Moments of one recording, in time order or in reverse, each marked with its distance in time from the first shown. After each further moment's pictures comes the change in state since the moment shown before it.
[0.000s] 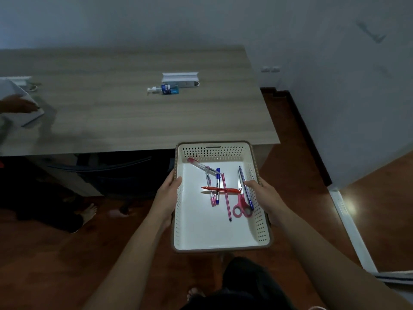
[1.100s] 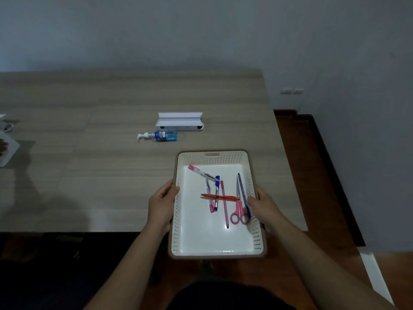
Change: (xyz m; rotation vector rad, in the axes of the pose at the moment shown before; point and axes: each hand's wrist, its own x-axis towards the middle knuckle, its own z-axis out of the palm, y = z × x) left_hand 0.389 0.184 0.100 -0.064 0.241 -0.038; right_hand 0.387 -0.237 -0.016 -0.035 -0.097 0.010
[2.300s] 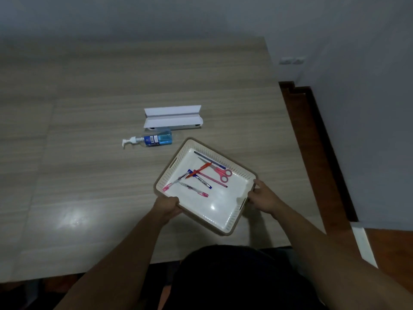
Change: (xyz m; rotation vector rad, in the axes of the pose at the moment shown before) left_hand 0.255 -0.013 0.002 0.196 0.009 -0.467; right_hand 0.221 -0.003 0.039 -0.234 -0.041 0.177
